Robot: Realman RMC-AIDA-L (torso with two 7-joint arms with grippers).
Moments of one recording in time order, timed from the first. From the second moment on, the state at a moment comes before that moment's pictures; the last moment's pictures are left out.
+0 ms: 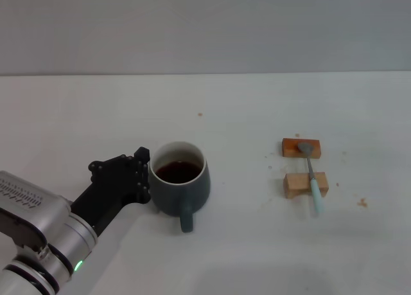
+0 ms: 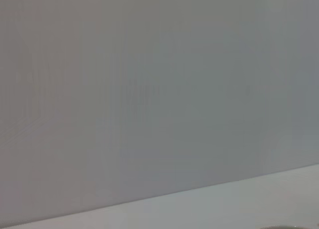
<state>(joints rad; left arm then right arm) -0.05 -2.03 -0.94 -0.85 2.89 0.69 -0.13 -0.14 2.07 1.40 1.28 -2.53 -0.61 -0.49</state>
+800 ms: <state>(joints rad) -0.01 -1.99 -1.14 -0.89 2.89 0.70 -0.14 -0.16 2.08 1.14 1.29 -2.52 -0.71 -0.49</state>
